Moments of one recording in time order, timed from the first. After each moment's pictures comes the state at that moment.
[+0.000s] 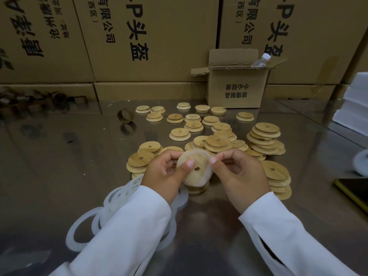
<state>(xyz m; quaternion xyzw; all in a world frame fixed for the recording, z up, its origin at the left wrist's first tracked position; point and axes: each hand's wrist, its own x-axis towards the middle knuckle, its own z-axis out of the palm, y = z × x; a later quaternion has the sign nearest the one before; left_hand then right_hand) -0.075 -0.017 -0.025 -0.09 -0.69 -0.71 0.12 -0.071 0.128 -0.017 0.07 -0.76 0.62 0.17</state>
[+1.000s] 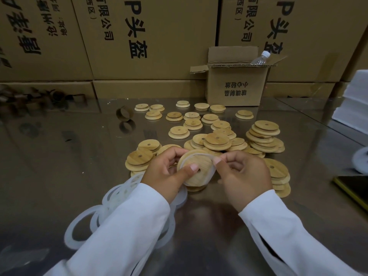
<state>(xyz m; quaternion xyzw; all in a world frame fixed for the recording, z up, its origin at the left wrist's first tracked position) -0.070 -0.017 -0.017 -0.14 -0.72 -0.68 0.10 -0.071 0.129 -0.020 -0.01 -0.78 0.60 0.19</state>
